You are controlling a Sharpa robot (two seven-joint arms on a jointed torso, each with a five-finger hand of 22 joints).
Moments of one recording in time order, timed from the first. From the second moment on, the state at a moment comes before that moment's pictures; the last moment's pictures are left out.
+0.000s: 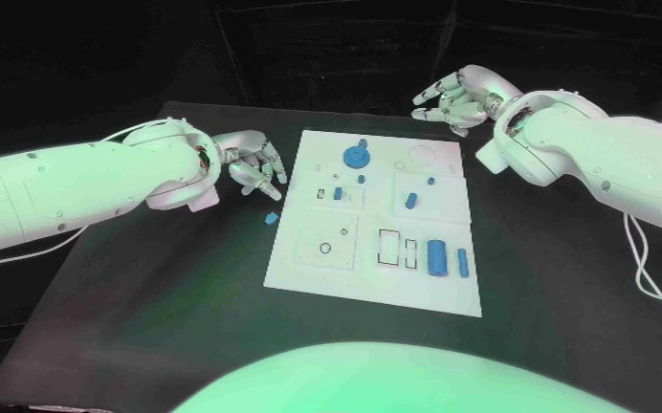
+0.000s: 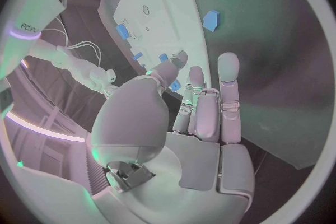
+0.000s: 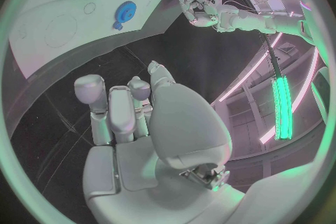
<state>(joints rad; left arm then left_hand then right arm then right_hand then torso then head) 1.31 -1.01 -0.22 1.53 -1.08 -0.07 -0.08 1.20 -0.17 0.40 -0.18 0.05 0.96 0.11 0.32 0.19 0.97 0.04 0.90 0.57 1.39 -0.03 1.35 1.23 0.17 1.19 0.07 0.69 0.94 1.30 -0.70 -0.05 1.31 -0.93 -0.29 0.01 1.42 0.04 -0.09 0.15 0.39 0.87 0.16 0.13 0.07 1.23 0.07 1.06 1.04 1.46 0.00 1.25 1.12 0.12 1.19 0.10 1.21 0.97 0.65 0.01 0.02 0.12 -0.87</state>
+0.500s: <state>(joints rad) 1.29 -1.07 -0.24 1.57 -1.47 -0.16 0.15 1.25 -0.16 0.23 -0.15 0.05 0.98 0.09 0.32 0.17 0.96 0.02 0.89 0.54 1.36 -0.04 1.30 1.17 0.17 1.19 0.07 0.61 0.89 1.30 -0.70 -0.05 1.31 -0.93 -0.29 0.02 1.43 0.04 -0.09 0.15 0.39 0.87 0.16 0.13 0.07 1.23 0.07 1.06 1.04 1.46 0.00 1.25 1.12 0.12 1.19 0.10 1.21 0.97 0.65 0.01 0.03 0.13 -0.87</state>
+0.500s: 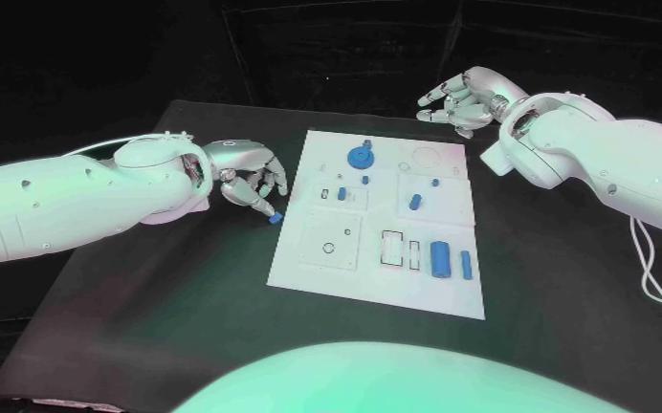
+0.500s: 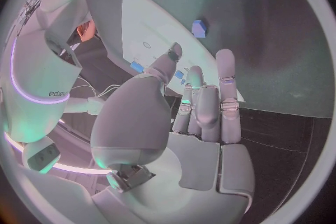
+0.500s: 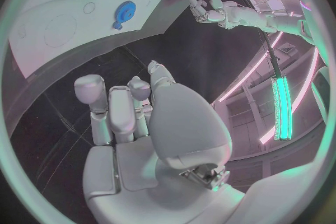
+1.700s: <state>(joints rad) 1.21 -1.02 -0.24 1.47 -1.65 -0.22 0.25 1.31 -0.10 0.17 -0.14 0.05 1.02 0.08 0.30 0.14 0.96 0.01 0.91 0.53 1.38 -0.05 1.34 1.22 0.17 1.21 0.06 0.59 0.88 1.29 -0.70 -0.05 1.30 -0.93 -0.28 0.02 1.43 0.04 -0.09 0.15 0.39 0.87 0.16 0.13 0.07 1.23 0.07 1.06 1.04 1.46 0.00 1.25 1.13 0.12 1.19 0.10 1.21 0.97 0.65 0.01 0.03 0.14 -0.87</state>
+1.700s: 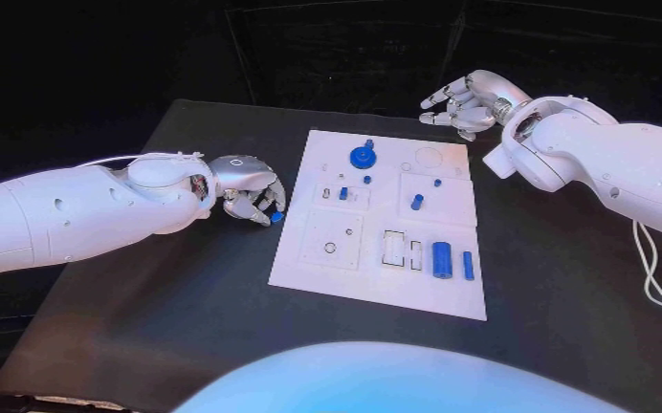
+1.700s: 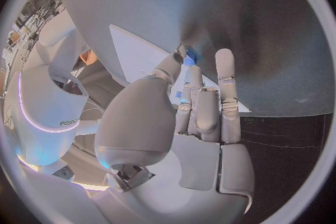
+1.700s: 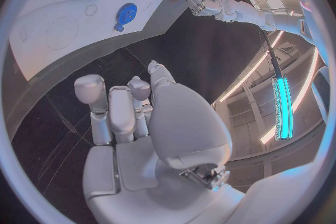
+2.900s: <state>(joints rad) 1.21 -1.01 -0.24 1.45 -1.65 -0.19 0.24 1.30 -0.08 0.10 -0.11 0.05 1.05 0.08 0.24 0.11 0.97 0.01 0.92 0.52 1.39 -0.05 1.36 1.24 0.17 1.22 0.06 0.61 0.91 1.29 -0.70 -0.05 1.30 -0.93 -0.28 0.02 1.43 0.04 -0.09 0.15 0.39 0.87 0.16 0.13 0.07 1.23 0.07 1.06 1.04 1.46 0.00 1.25 1.13 0.12 1.19 0.10 1.21 0.97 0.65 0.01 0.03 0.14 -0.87</state>
